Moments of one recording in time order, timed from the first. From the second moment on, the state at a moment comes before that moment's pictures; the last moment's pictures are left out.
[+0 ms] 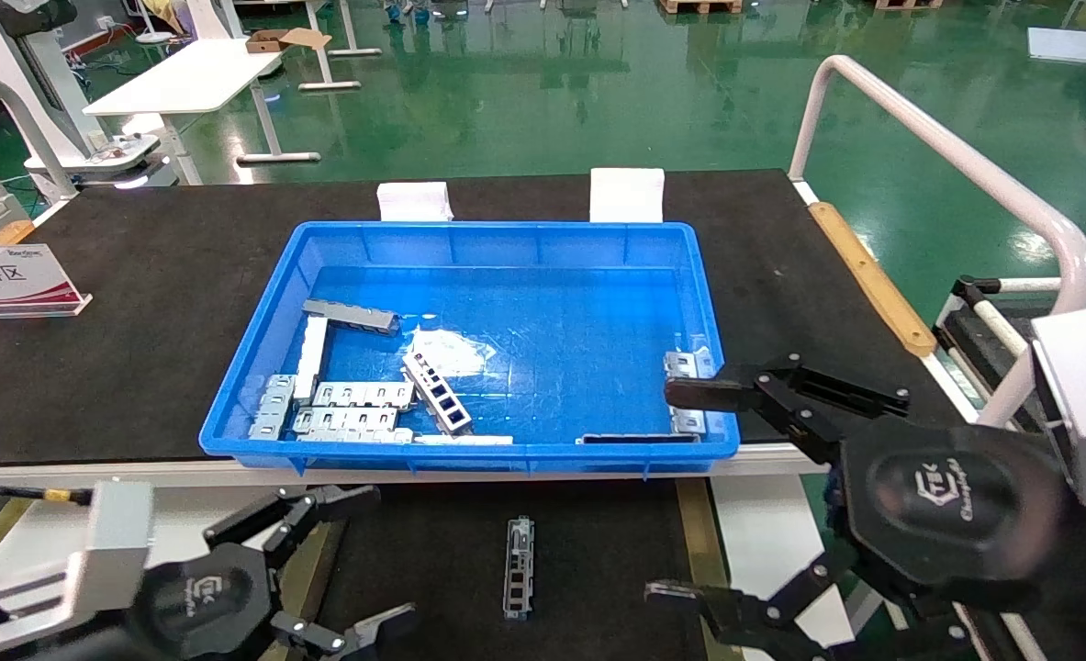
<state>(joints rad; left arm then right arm) -0.82 0.48 0.72 -1.23 0.31 1.10 0.26 1.10 -0.57 -0.39 1.27 -0.66 -1.45 0.13</state>
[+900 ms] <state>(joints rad) -0.85 0.36 0.67 -1.32 0.26 1.20 0.27 1.10 -0.57 -0.39 1.27 -0.66 -1.45 0.13</state>
